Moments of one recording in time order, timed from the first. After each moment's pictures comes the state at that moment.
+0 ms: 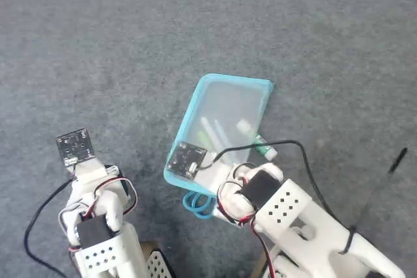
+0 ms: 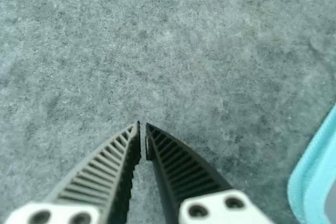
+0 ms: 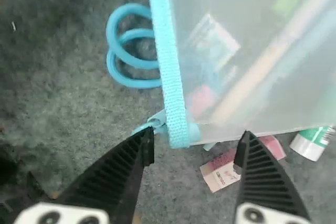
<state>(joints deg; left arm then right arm) -27.3 -103.2 96.9 69.9 6.3 -49.9 -44.1 55.6 74.9 18.5</state>
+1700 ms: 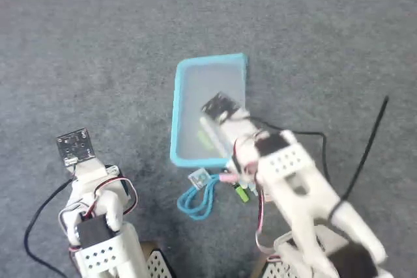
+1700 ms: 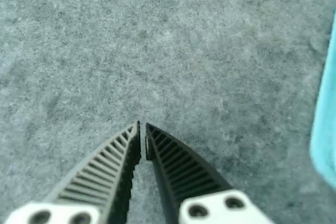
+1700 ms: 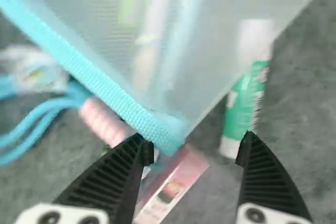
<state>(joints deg) -27.3 -103.2 96.9 69.9 6.3 -26.5 -21.7 47.2 57.9 16.4</state>
